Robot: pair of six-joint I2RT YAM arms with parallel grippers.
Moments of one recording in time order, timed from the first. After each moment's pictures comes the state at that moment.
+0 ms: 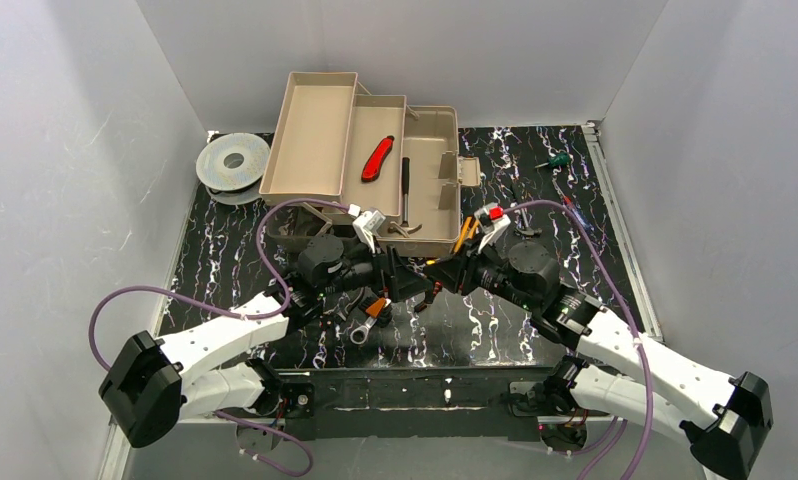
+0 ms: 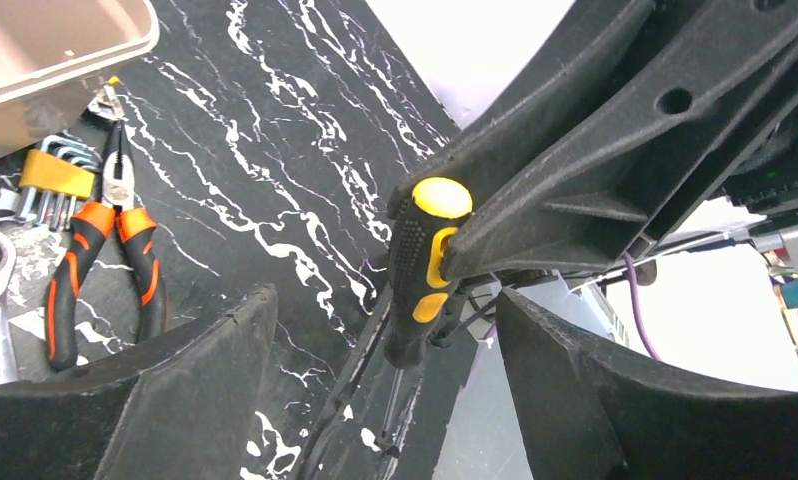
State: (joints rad) left arm -0.80 1.10 0.60 0.30 0.43 -0.70; right arm 0.88 0.82 0.62 0.01 -0.09 0.54
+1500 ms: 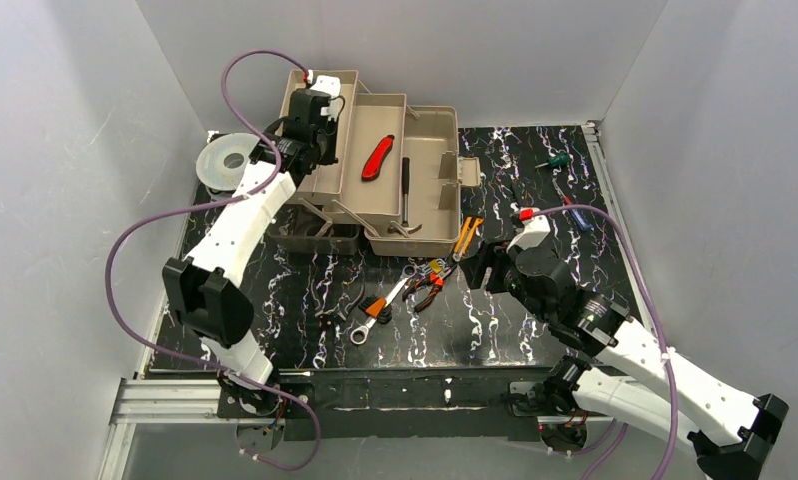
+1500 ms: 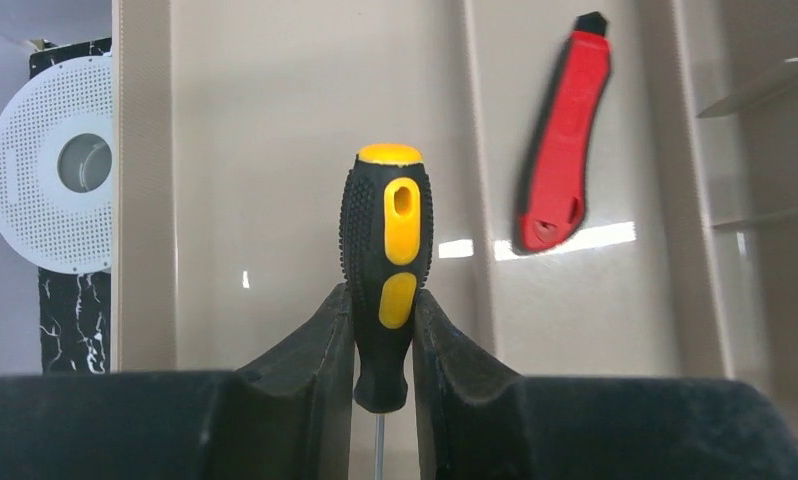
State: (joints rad) left arm -0.39 1.66 1.74 -0.69 -0.29 -0.05; right arm 0.88 0.71 0.70 -0.39 0.36 0.56
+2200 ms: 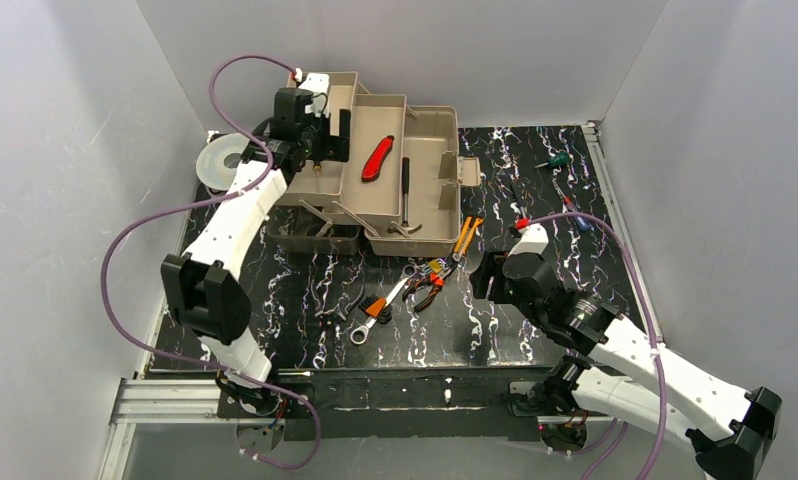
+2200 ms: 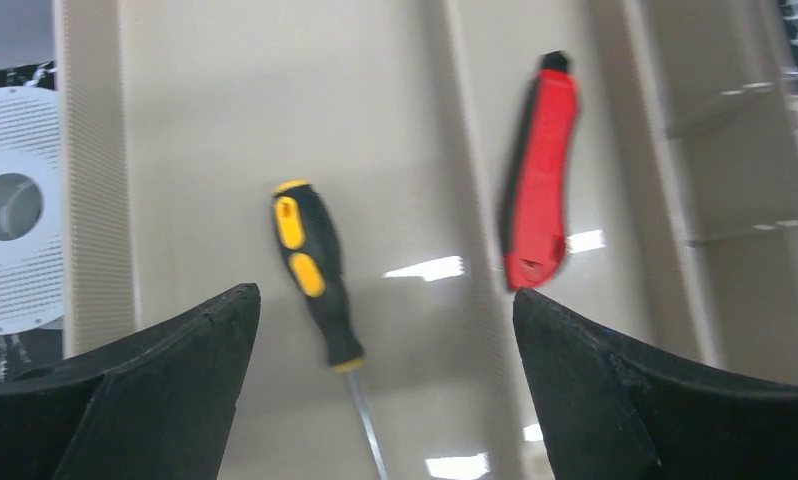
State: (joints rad) left arm -0.30 1.71 1.70 -0.57 -0.11 -0.04; right arm 0.88 0.73 0.66 -0.53 0.43 0.65
